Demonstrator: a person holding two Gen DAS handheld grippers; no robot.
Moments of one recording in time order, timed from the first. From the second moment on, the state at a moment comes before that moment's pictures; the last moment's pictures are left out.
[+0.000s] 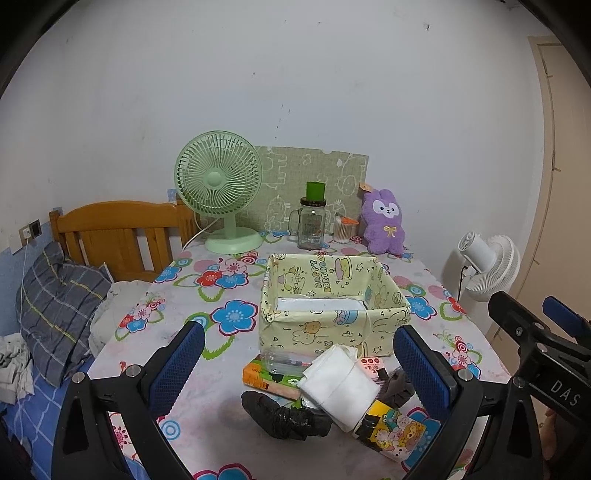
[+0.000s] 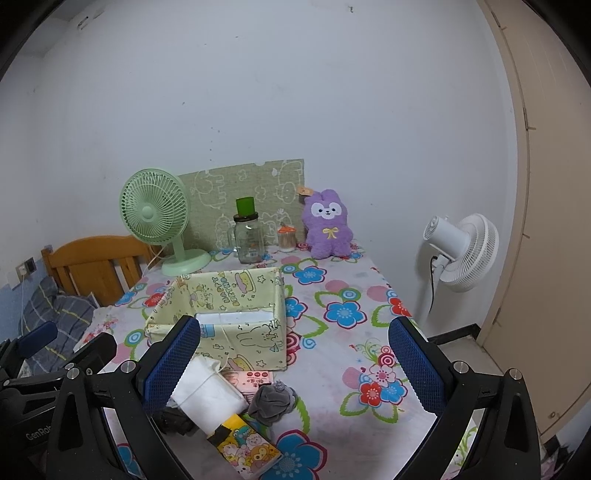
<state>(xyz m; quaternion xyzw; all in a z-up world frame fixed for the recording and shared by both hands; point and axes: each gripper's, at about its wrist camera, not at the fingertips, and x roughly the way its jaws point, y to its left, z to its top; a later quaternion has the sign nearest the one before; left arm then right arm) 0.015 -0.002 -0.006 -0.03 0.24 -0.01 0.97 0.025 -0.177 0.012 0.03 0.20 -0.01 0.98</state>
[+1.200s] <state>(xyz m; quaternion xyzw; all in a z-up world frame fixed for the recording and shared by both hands) 0.015 -0.005 -0.010 -0.03 0.24 -0.01 0.97 0.025 -0.178 0.012 0.03 0.21 -0.01 0.98</state>
